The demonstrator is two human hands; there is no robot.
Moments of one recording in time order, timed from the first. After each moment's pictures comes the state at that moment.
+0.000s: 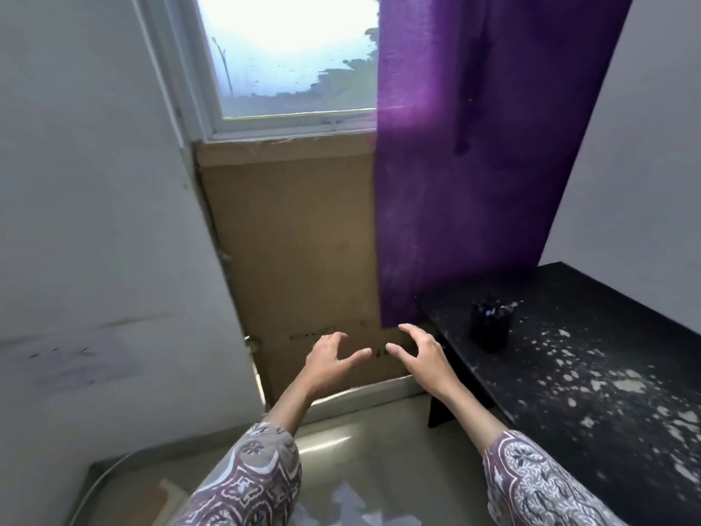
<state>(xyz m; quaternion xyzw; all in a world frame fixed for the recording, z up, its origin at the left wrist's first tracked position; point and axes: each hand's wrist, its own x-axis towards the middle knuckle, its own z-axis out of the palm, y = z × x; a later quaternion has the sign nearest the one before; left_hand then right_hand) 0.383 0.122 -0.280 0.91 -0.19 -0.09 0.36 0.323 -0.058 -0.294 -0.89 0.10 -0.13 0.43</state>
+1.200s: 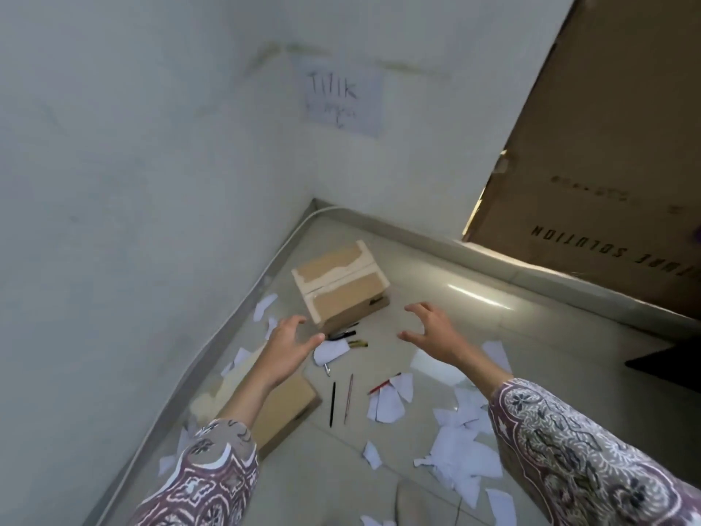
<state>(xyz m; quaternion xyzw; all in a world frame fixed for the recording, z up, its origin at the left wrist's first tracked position) 0.211 0.563 -0.525 0.86 0.27 -0.13 0.41 0.334 0.324 -0.541 -0.91 -0.20 0.27 0.23</state>
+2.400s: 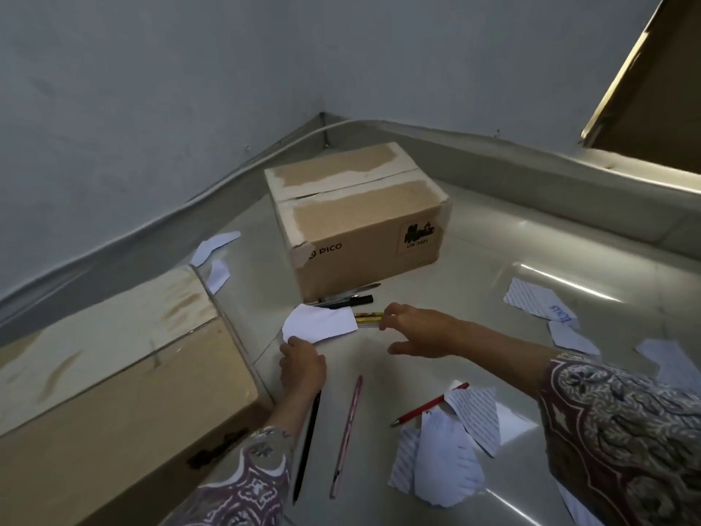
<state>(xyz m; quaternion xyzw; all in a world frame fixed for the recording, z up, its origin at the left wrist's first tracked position) 0.283 0.575 -1.150 0.83 0.45 -0.11 0.31 0.410 0.421 -1.087 -0.83 -0.50 0.23 -0.02</state>
